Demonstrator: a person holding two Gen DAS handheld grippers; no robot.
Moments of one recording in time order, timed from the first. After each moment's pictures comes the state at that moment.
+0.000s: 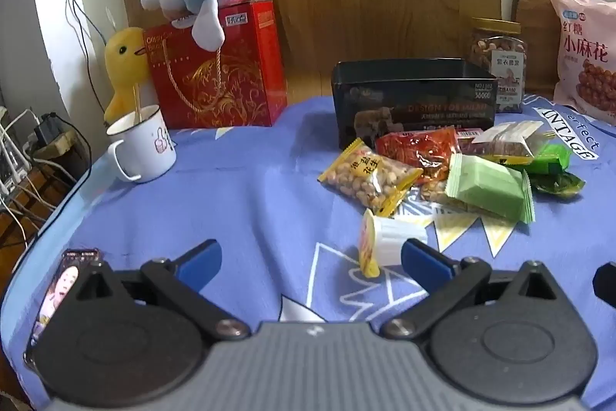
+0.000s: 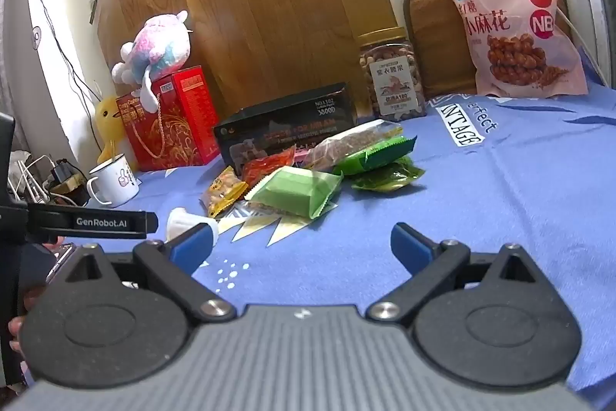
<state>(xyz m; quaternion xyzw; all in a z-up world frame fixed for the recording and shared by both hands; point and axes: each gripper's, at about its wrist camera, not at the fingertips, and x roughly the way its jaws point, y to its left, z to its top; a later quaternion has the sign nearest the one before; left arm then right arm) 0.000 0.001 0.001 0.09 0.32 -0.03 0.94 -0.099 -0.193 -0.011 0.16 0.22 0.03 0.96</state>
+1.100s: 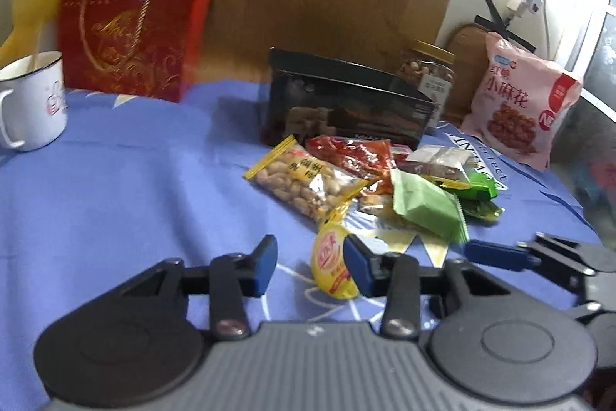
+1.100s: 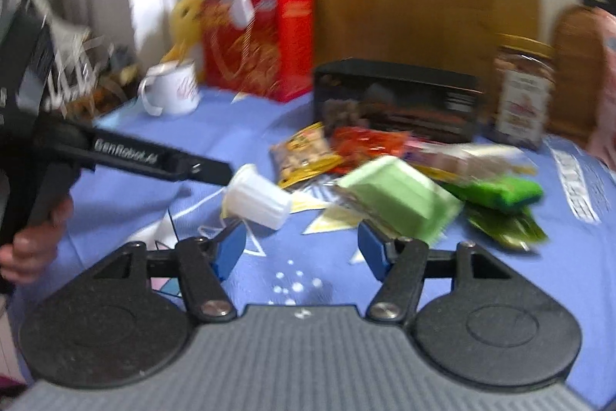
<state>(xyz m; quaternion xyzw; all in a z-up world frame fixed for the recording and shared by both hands) 0.050 0.054 -0.027 -0.04 0.34 -0.24 0.91 -0.022 -0.129 -0.013 -0.01 0.29 0.18 0.94</state>
